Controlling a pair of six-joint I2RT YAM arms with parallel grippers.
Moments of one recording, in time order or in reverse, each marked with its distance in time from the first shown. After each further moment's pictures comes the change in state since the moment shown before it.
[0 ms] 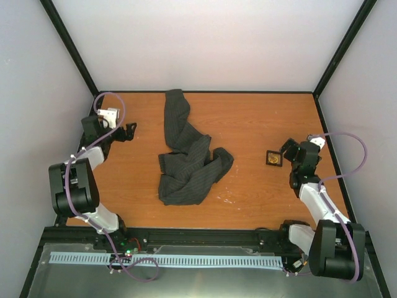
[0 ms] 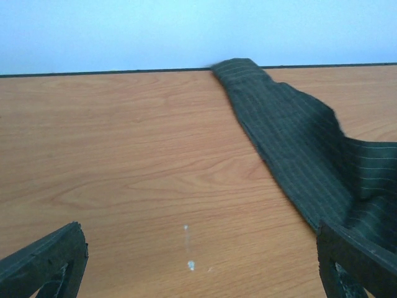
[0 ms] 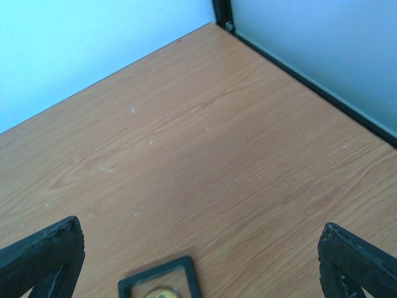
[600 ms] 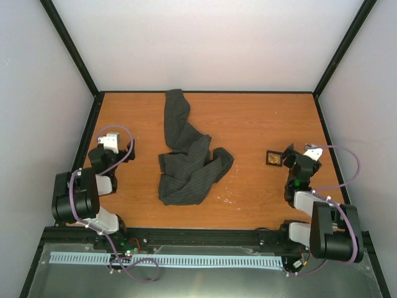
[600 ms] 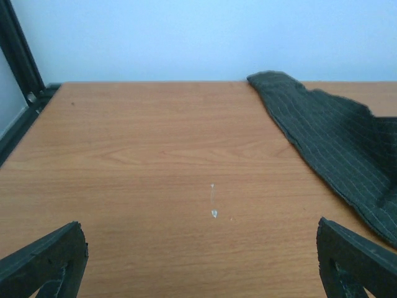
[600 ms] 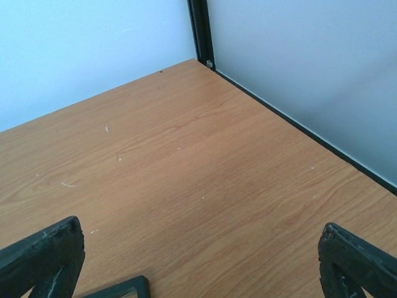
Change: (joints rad) left arm 0.005 -0.060 -0.512 0.697 -0.182 -0.083; right arm 0.002 0.124 -0.216 0.499 0.138 -0.105
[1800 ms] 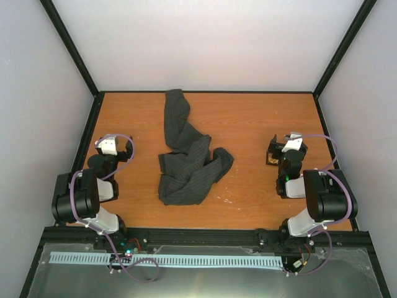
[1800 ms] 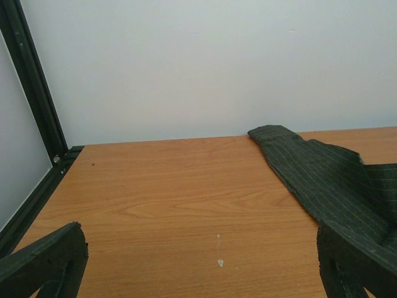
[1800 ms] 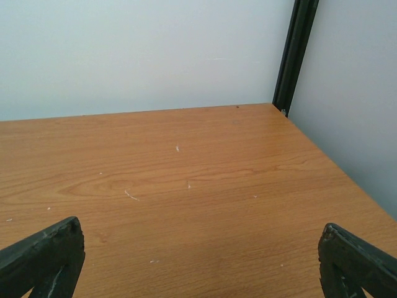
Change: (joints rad) left arm 0.000 0.003 -0.129 0.365 -0.029 -0.012; right arm 0.132 0.367 0.055 0.472 -0.072 -0.284
